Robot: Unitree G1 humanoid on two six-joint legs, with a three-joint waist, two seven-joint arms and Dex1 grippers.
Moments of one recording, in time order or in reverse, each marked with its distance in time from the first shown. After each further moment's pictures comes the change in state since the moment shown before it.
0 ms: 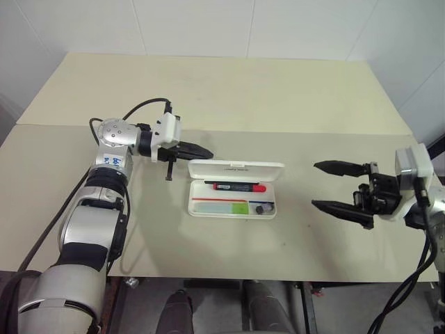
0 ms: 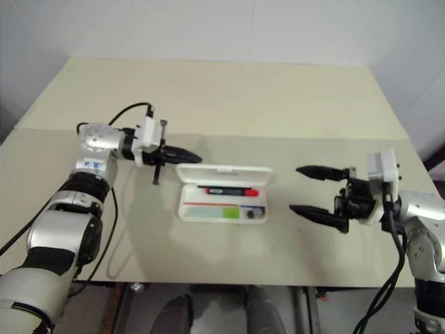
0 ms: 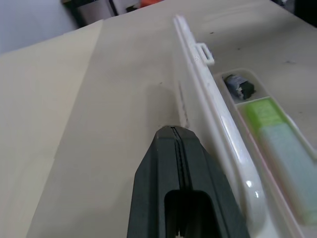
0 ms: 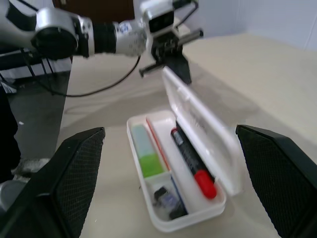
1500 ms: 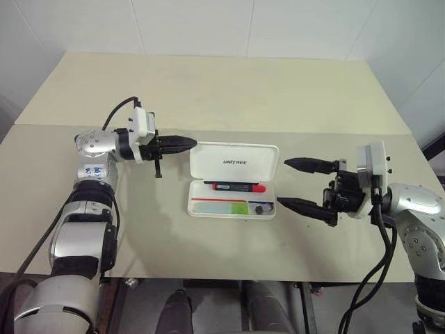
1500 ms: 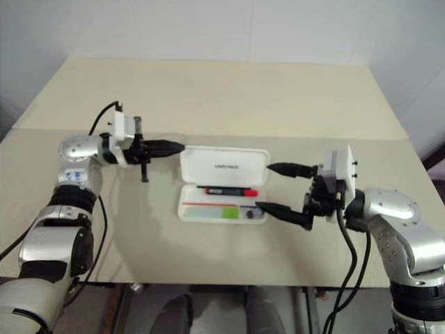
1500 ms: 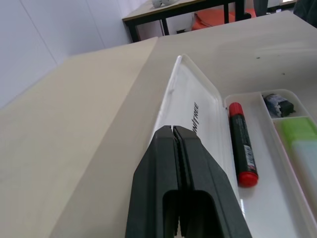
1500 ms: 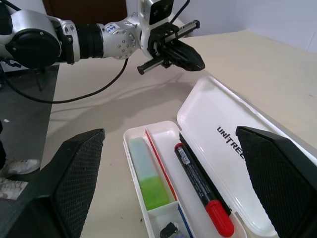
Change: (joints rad) left arm 0.068 0.041 0.237 -0.018 -0.005 0.050 0.091; right arm 0.024 0.096 0.089 -0.283 -0.058 0.122 -0.267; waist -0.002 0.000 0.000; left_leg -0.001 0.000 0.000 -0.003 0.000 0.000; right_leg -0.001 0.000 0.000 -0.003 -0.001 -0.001
